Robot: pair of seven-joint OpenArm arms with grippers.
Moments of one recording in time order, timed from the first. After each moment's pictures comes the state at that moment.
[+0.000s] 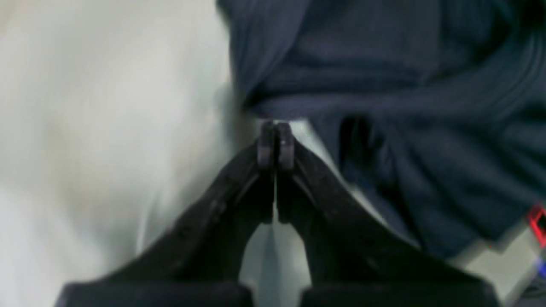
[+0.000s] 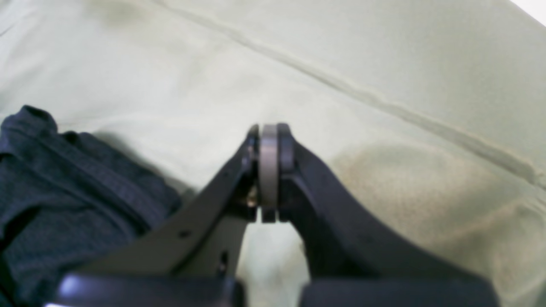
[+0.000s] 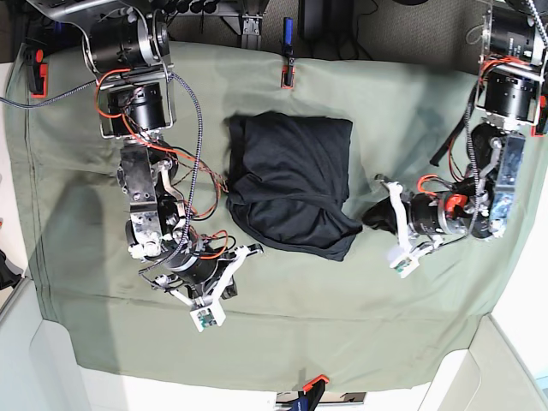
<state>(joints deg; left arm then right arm) -15.8 -33.1 11.8 77.4 -42.1 -38.3 53.4 25.0 -5.0 -6.9 69.5 3.4 17.9 -40.9</state>
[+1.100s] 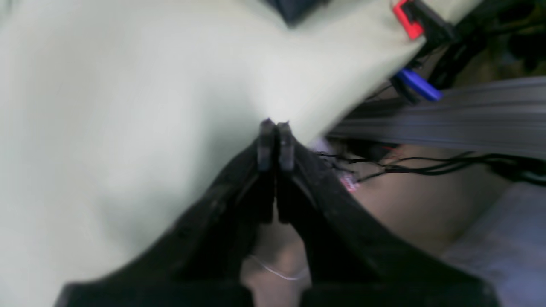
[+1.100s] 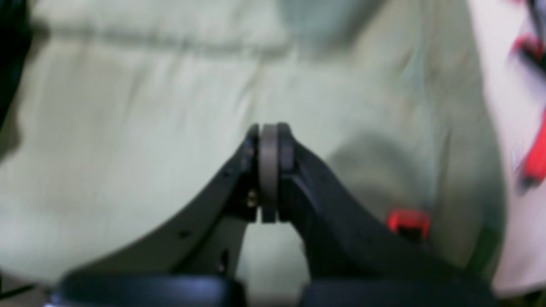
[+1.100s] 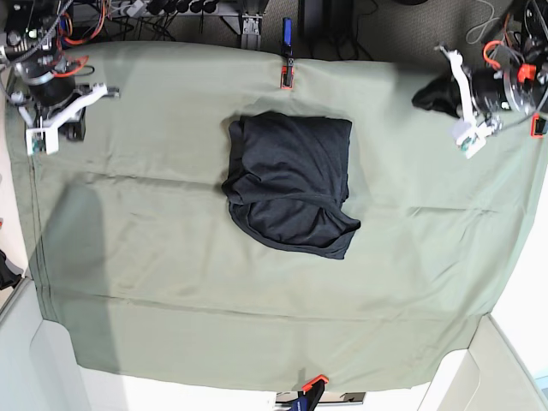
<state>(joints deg) 34.7 -38.8 -20.8 110.6 -55.9 -38.4 59.9 -27.5 11.2 18.5 118.4 18.6 13.9 -52.5</state>
